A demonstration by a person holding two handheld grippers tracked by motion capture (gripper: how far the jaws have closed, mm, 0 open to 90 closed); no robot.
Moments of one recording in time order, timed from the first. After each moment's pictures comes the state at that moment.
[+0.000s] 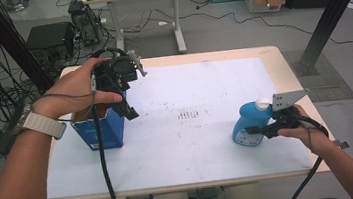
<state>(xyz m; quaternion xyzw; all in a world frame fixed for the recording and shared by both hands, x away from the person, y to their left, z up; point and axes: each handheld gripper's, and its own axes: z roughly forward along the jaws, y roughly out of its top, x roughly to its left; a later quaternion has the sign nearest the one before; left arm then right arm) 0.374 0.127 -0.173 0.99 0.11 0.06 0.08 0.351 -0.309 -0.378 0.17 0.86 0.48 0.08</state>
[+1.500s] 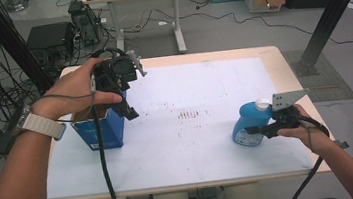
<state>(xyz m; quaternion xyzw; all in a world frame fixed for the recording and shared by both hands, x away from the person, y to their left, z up) 0.373 0.127 -0.172 0.99 0.11 0.06 0.08 0.351 -0.308 -0.378 0.17 0.86 0.48 0.08</state>
